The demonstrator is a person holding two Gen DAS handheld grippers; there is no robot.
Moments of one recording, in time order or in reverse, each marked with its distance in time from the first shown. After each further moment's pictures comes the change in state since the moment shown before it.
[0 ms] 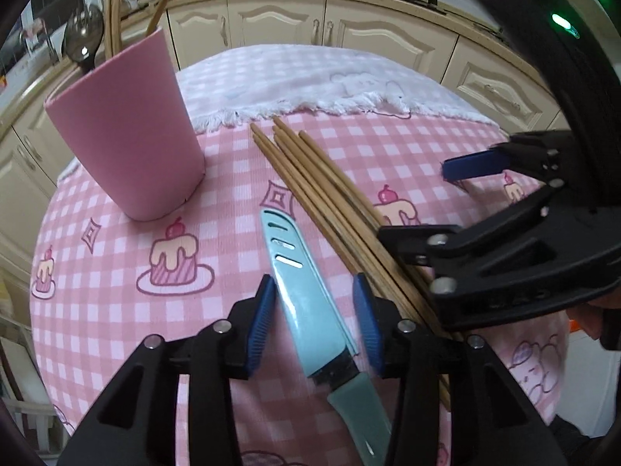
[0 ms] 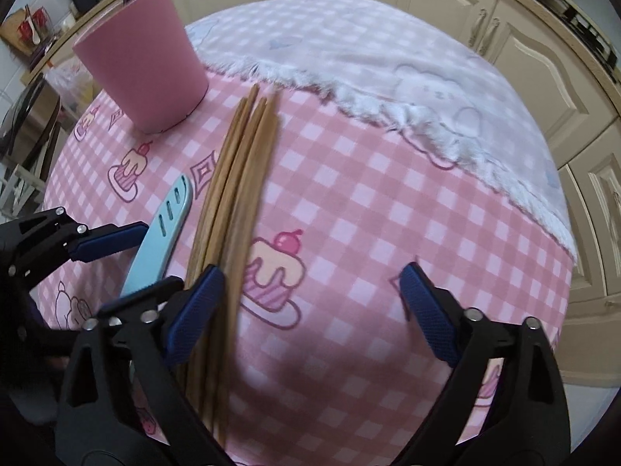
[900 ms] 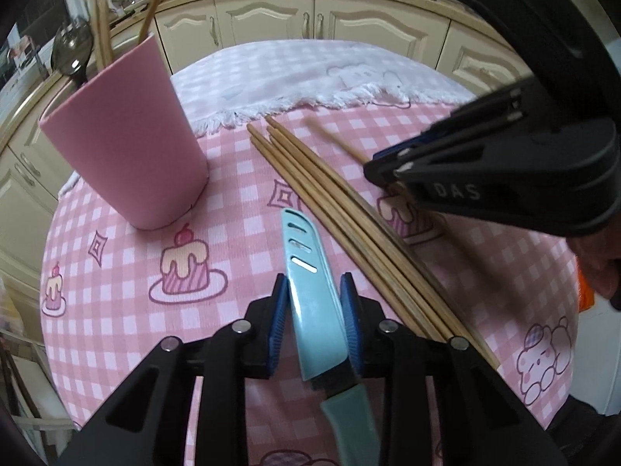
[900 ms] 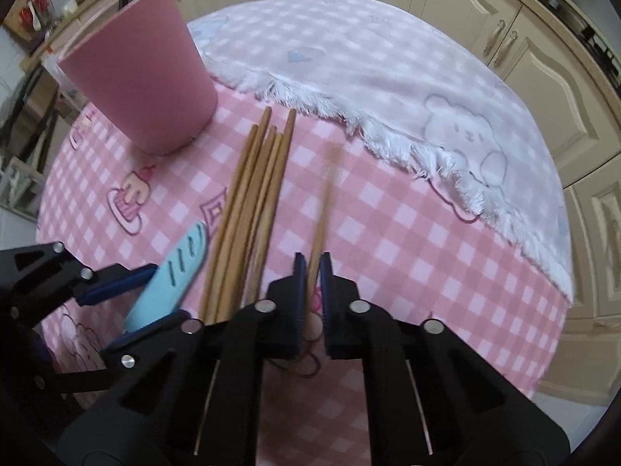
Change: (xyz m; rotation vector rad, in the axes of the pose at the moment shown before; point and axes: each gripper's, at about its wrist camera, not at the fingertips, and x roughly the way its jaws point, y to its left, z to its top) left arm -0.001 0.006 0.001 0.042 0.038 -0.011; right arm 0.005 0.007 0.031 -0.006 0.007 0.038
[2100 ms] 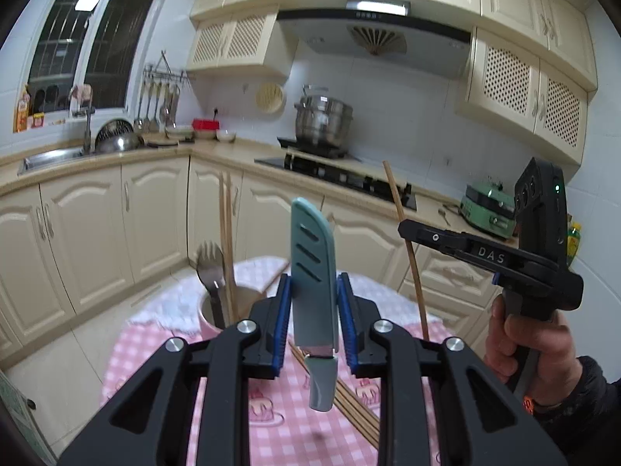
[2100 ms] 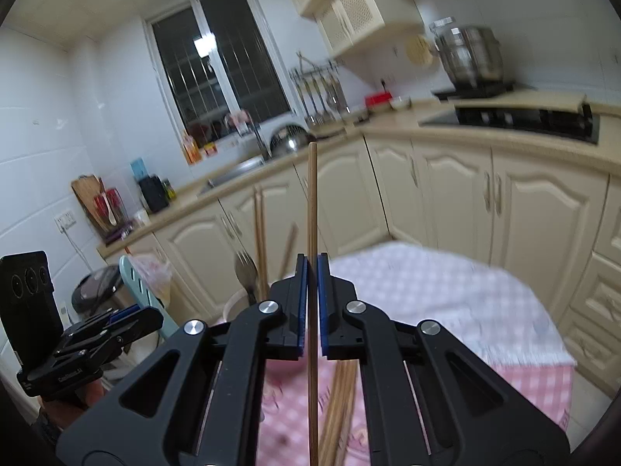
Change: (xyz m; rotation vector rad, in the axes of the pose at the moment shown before) left arm -0.181 0.064 0.006 -0.145 -0.714 -0.103; right arm -0.175 -0.009 -0.002 0.143 -0.869 0.233
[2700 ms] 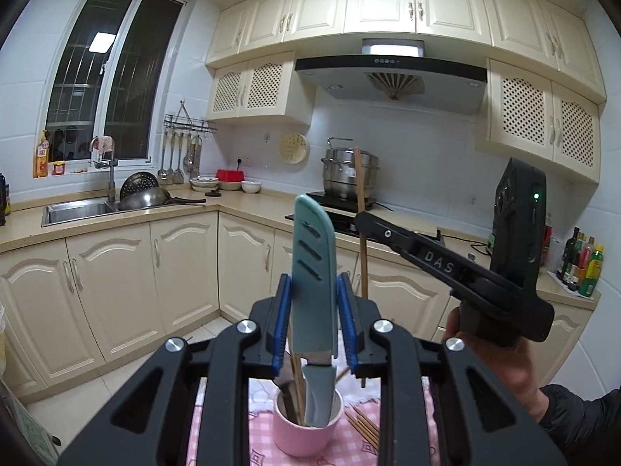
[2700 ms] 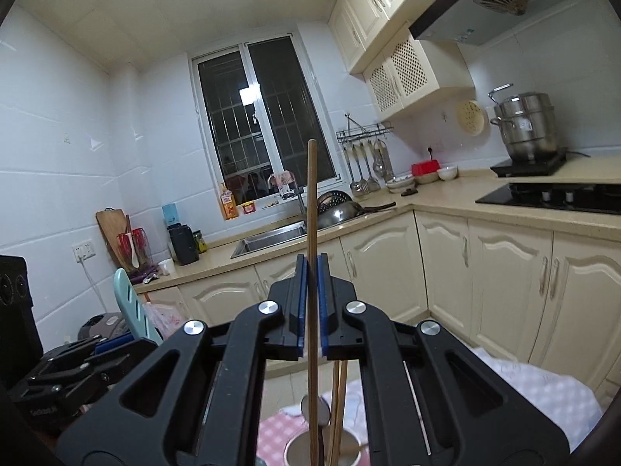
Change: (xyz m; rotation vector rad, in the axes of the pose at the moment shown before) left arm -0.016 0.043 0.085 0.045 -0.145 0.095; right arm 0.084 0.066 0.067 -0.080 -0.206 0.108
